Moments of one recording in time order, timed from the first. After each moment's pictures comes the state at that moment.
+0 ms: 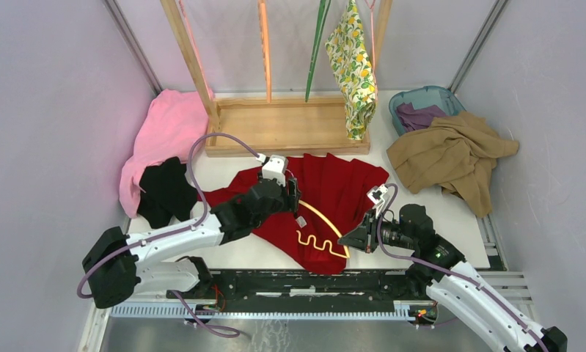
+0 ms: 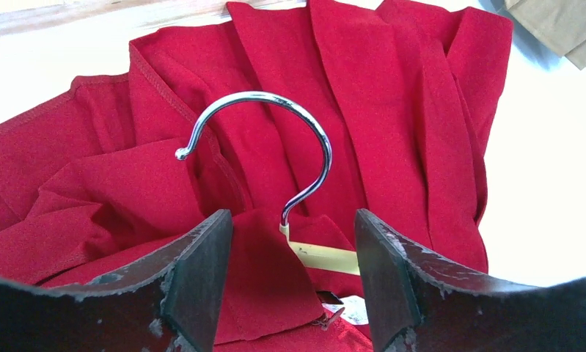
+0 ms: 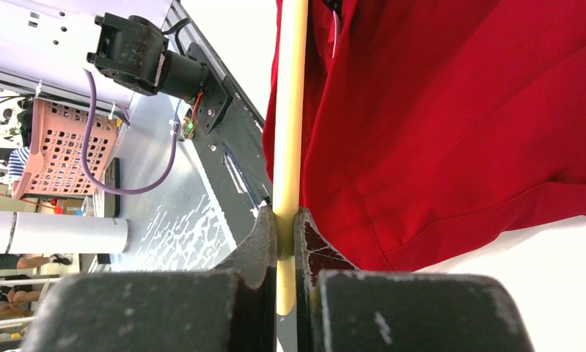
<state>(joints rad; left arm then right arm) -0.97 1.15 0.65 0.00 -0.41 -0.48 0.63 0.41 0.25 -0.20 -0.58 0.63</state>
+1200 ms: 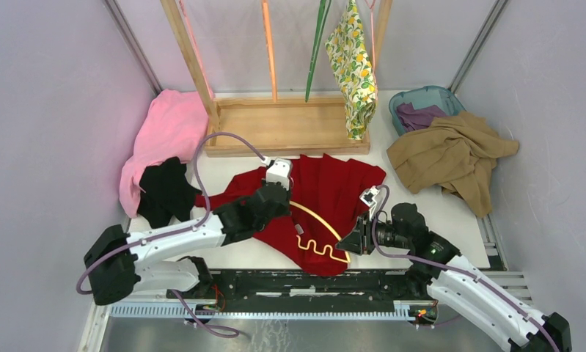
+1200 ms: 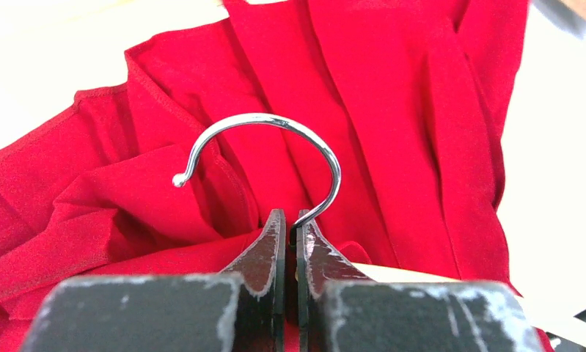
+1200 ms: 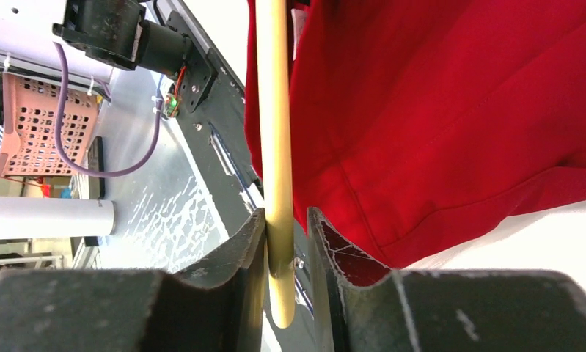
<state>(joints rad) -1.03 1.19 0.70 -0.07 -0.51 -0.45 0.69 0.49 0.26 -0.21 -0.54 0.61</state>
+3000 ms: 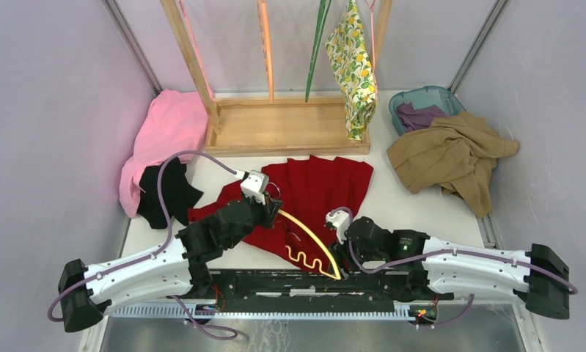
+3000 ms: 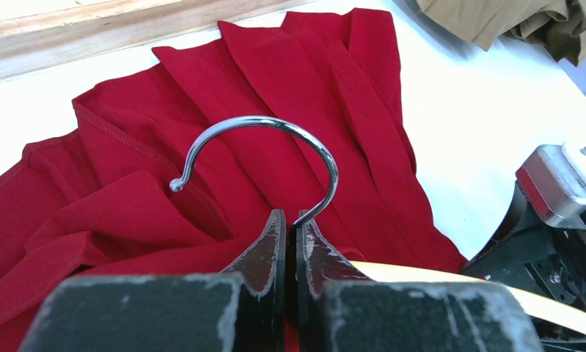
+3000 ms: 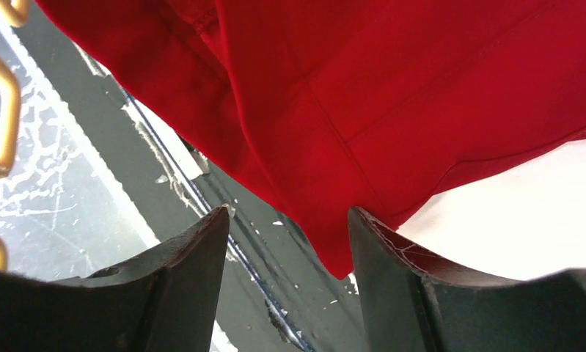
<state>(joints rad) -1.06 0.76 0.50 -0.07 -0.43 -0.42 1.17 0.85 0.42 -0.38 -0.10 0.44</state>
